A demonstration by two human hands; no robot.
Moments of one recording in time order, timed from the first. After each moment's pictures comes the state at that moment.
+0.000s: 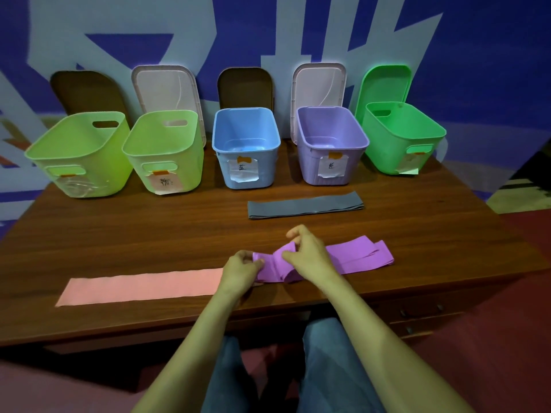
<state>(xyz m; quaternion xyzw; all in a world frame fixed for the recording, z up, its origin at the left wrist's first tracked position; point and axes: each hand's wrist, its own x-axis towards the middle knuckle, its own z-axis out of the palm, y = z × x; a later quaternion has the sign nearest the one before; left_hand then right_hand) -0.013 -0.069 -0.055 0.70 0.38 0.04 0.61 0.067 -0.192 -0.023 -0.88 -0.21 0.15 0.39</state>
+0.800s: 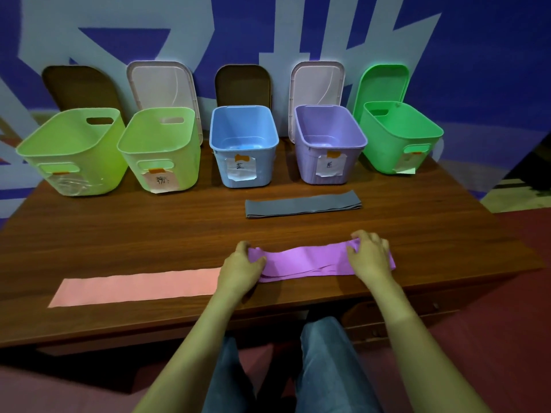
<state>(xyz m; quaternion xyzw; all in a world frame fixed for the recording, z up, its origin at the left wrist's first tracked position) -0.010 -0.067 -0.052 0.84 0.35 0.02 0.40 0.123 -0.276 -0.054 -0.97 -0.09 0.04 0.24</state>
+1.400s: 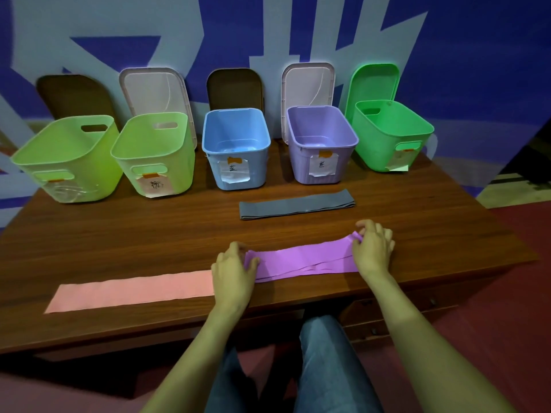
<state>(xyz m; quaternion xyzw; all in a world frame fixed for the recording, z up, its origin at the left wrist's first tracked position) -0.020 -0.084 -0.059 0.87 0.33 0.19 0.31 0.140 -0.286 -0.060 -0.95 -0.05 -0.09 0.29</state>
